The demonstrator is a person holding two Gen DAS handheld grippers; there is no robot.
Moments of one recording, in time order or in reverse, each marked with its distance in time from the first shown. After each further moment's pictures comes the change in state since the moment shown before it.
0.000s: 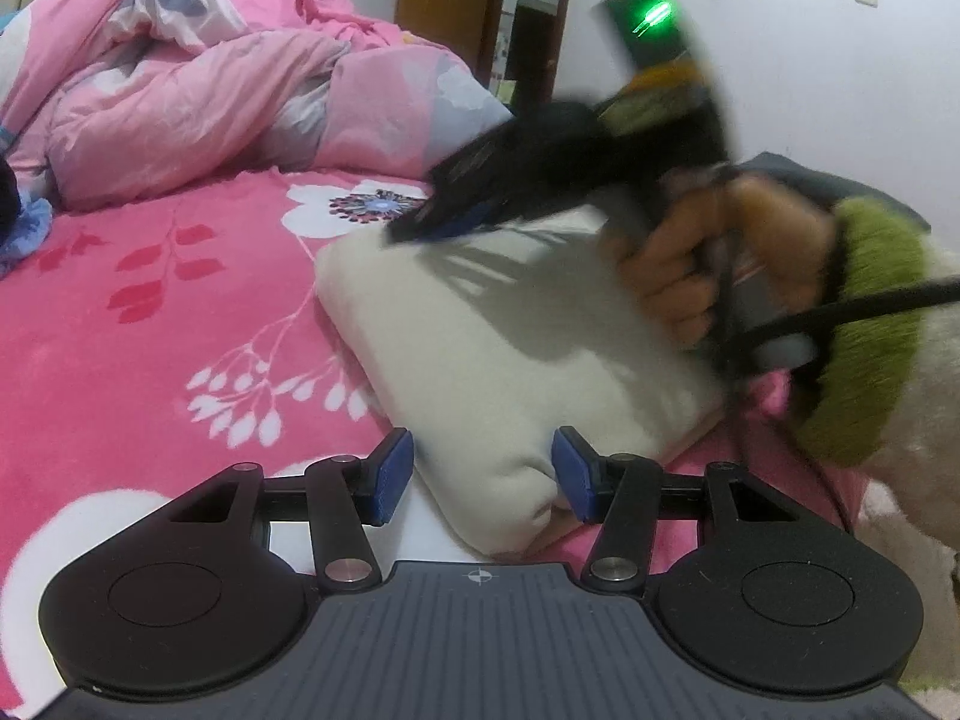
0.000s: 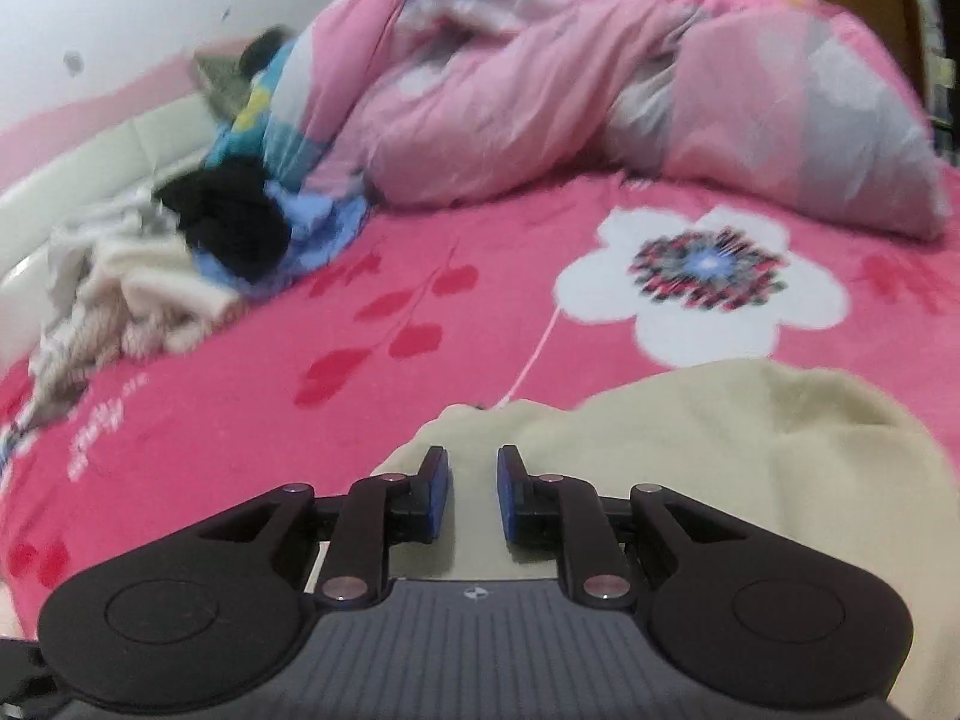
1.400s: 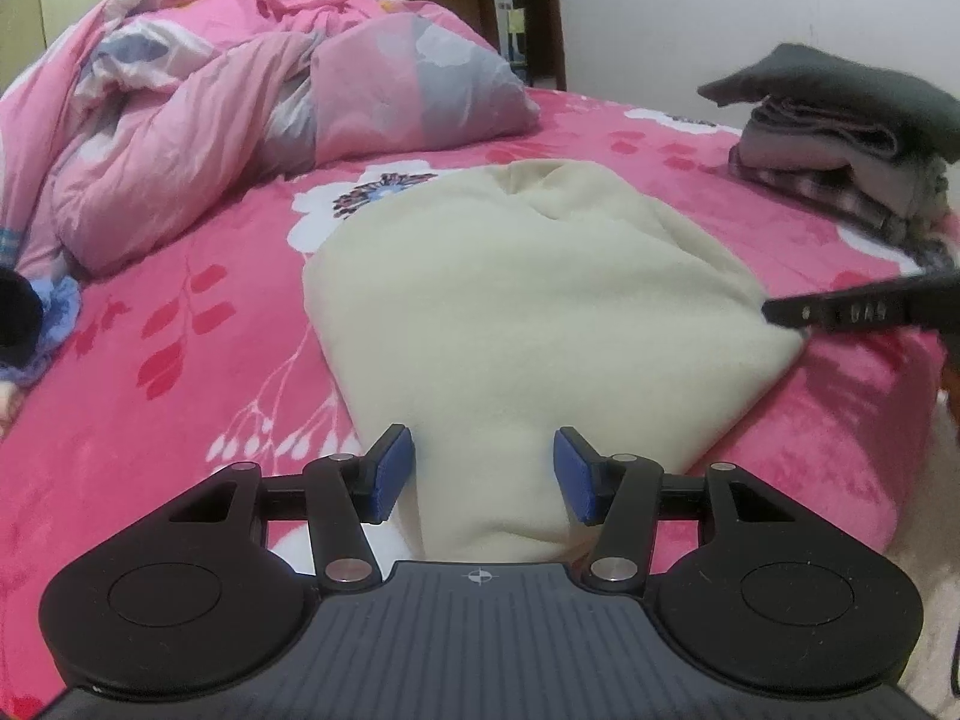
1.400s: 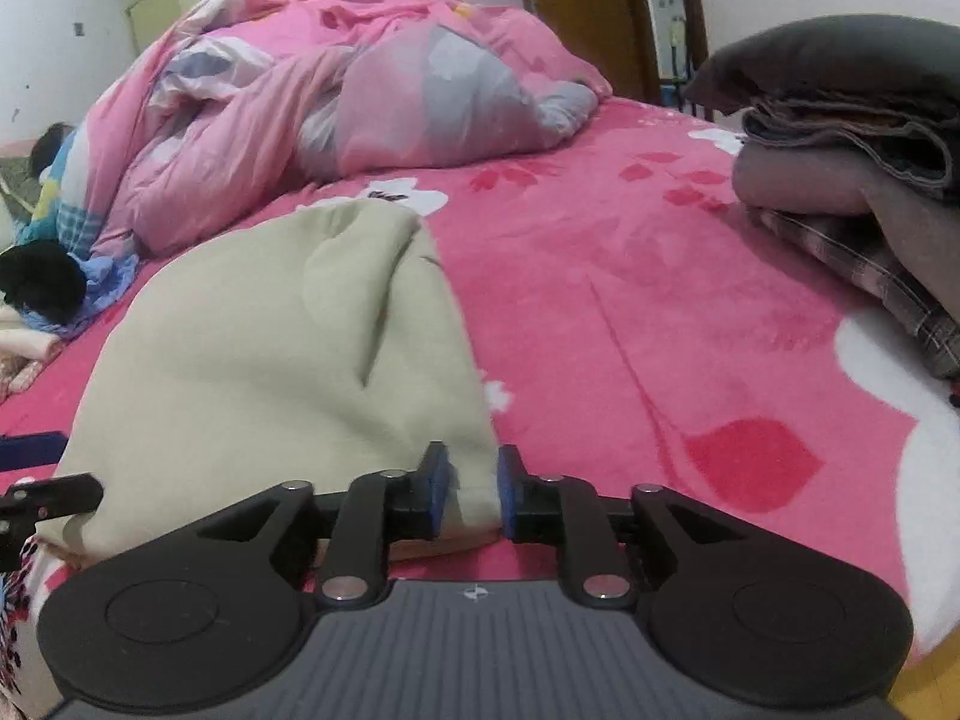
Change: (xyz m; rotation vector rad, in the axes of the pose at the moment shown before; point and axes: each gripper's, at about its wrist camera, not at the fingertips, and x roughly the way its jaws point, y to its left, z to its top) left arm 0.022 -0.055 0.034 0.192 0.153 0.185; right arm -0.140 -0.083 -0.120 0.281 -0.050 -0.399
